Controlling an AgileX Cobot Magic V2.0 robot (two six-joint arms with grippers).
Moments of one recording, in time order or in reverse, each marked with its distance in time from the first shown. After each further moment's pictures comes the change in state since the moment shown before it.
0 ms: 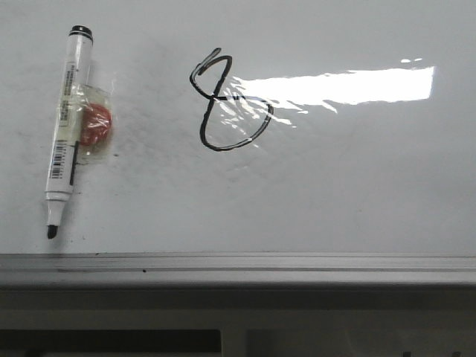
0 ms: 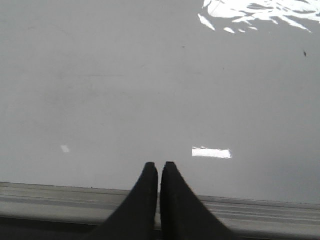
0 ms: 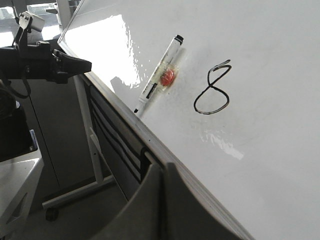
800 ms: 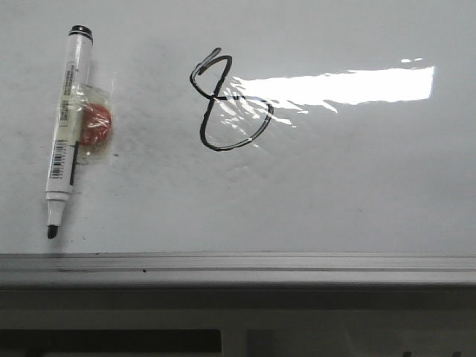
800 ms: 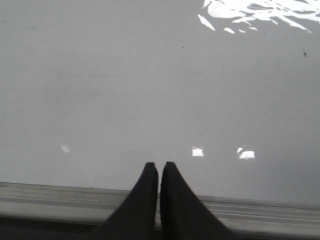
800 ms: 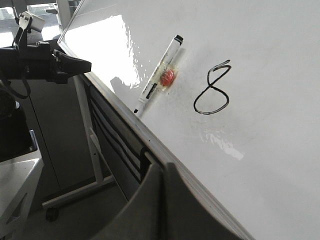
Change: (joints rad) left arm 0.000 0.000 0.000 0.001 -0.001 0.000; right arm 0.000 0.000 0.000 0.001 -0.002 0.000
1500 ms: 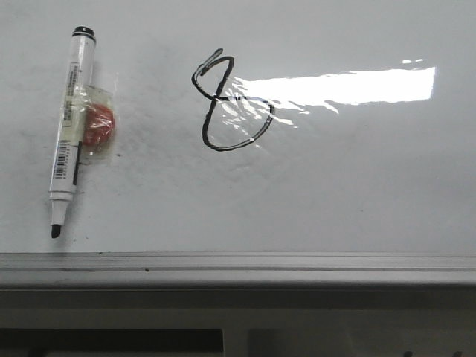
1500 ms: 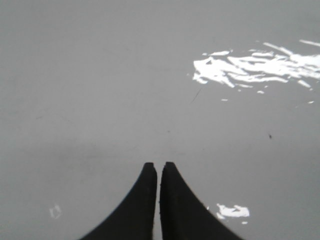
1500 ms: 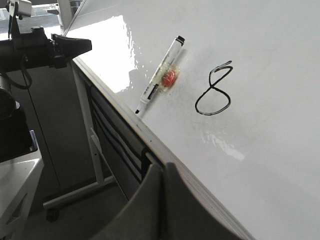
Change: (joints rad) left arm -0.005 0.000 0.000 0.004 -0.198 0.000; right arm 0.000 0.000 0.000 0.000 -0.001 0.000
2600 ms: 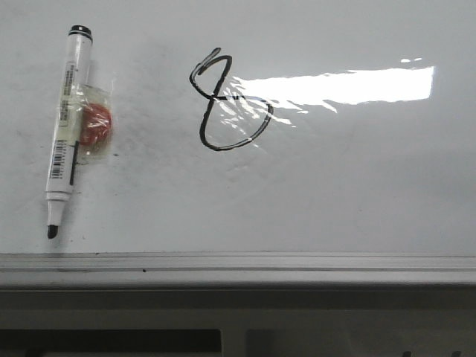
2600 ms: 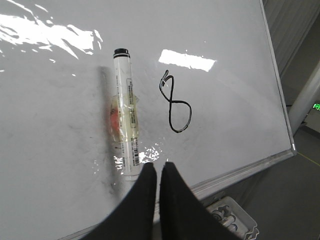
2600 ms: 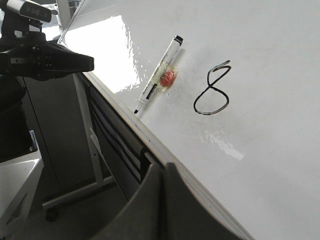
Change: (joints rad) left arm -0.882 0.171 -0.002 -0.611 -0.257 0.262; right arm 0.000 0.000 0.000 0.000 0.000 0.000
